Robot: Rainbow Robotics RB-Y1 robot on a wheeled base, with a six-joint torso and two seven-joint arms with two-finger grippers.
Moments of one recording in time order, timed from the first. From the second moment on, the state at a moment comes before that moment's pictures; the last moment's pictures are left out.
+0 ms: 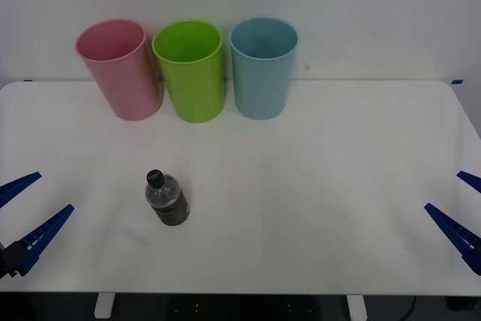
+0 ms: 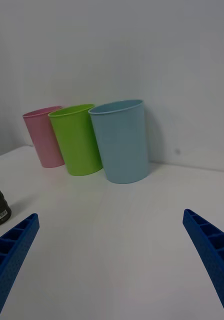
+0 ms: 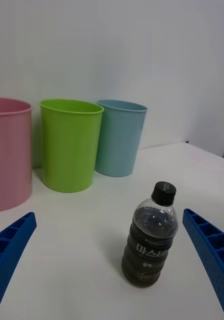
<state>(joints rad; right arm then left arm) 0.35 -0.40 -0.52 -1.66 0.96 -1.22 0.00 0.35 0.40 0.52 -1.66 -0.96 -1.22 0.00</state>
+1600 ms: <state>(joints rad) 0.35 -0.40 -0.52 -1.66 0.96 -1.22 0.00 0.34 0.45 0.38 -1.39 -0.94 -1.21 -0.31</state>
